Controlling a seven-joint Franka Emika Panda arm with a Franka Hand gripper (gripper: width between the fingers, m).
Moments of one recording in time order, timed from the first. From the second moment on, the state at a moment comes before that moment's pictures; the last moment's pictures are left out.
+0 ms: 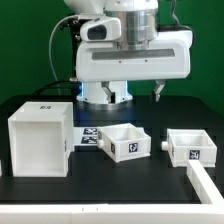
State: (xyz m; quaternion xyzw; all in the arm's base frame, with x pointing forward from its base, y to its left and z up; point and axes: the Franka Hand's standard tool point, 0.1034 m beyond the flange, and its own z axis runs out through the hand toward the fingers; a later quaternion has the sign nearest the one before) arm 0.487 0.044 0.137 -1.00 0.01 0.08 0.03
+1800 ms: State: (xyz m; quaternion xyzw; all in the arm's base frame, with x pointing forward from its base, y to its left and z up) arm 0.567 -0.054 0.108 -0.93 -0.01 0.38 0.04
